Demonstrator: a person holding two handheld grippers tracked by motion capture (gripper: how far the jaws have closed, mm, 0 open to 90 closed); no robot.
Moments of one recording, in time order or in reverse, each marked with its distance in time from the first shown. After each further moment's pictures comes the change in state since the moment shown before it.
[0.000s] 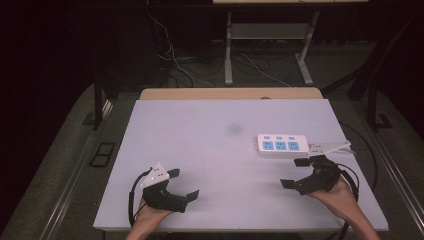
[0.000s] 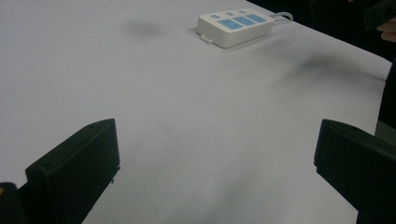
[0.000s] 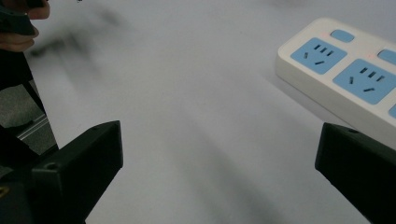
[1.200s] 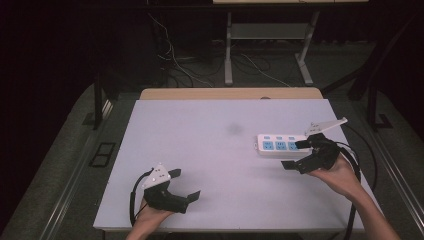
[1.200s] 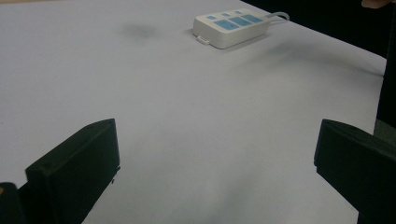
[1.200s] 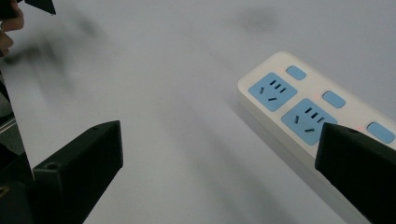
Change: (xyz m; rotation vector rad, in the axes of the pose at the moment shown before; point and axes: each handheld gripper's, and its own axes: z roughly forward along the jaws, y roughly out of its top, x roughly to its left) left arm -0.001 -0.001 0.003 -0.011 -0.010 0.015; right arm -0.026 0.043 -0.003 0.047 -0.036 -0.041
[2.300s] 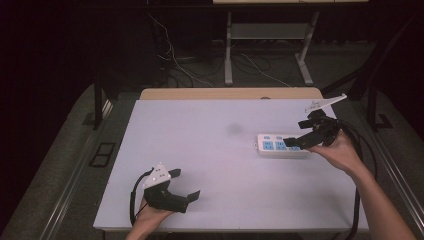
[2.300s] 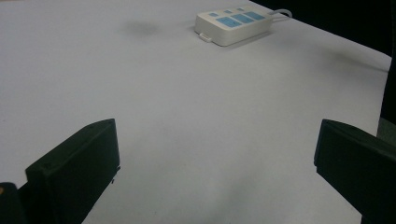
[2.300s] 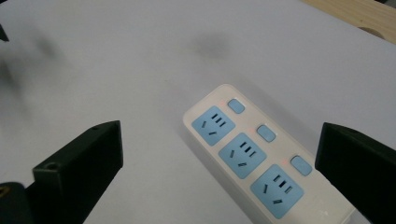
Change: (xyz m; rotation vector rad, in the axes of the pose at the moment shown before) left arm 0.001 0.000 0.001 0.010 0.005 -0.001; right arm -0.039 0.042 -0.004 0.016 -0.070 0.003
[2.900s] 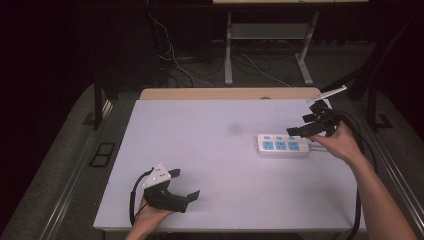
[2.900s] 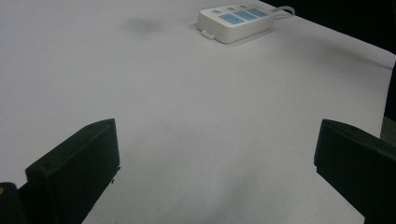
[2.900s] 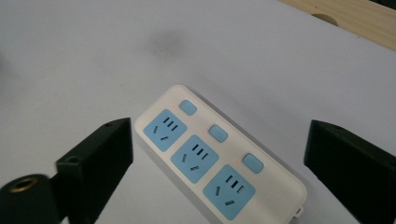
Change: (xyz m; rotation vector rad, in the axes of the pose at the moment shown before) left arm 0.001 0.000 0.000 0.012 0.007 0.000; right arm -0.032 0.009 0.007 0.037 -0.083 0.073
